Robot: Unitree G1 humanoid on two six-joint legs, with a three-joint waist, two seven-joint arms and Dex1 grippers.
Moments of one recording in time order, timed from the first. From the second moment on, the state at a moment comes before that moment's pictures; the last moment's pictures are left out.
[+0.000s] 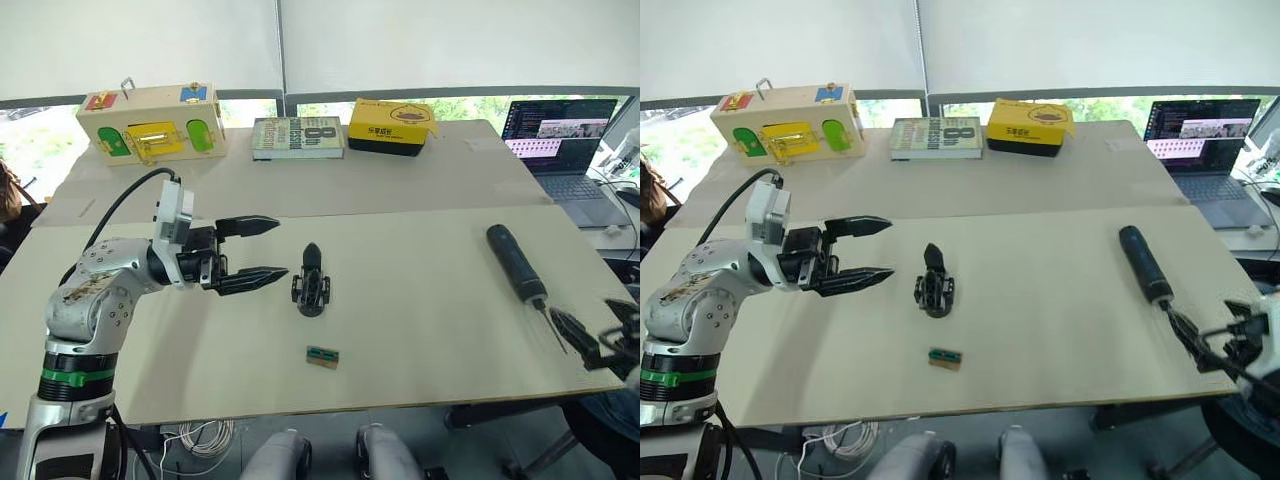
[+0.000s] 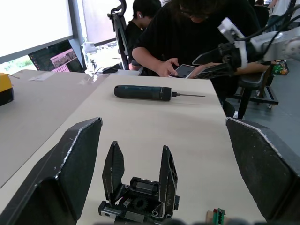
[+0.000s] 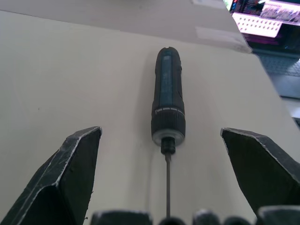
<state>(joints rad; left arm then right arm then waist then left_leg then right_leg) -0.49 0.68 0.12 -0.14 -0.71 0.49 -1.23 0.18 -0.78 -0.66 -0.33 0.56 0.65 0.50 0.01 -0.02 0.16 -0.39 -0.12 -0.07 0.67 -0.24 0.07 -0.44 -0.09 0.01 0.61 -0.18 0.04</state>
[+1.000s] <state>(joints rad) -0.37 0.74 0.15 -0.19 -0.75 0.48 -1.31 -0.58 -0.91 -0.13 0.79 0.20 0.43 0.92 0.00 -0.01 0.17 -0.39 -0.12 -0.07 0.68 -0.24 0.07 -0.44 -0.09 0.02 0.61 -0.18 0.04</state>
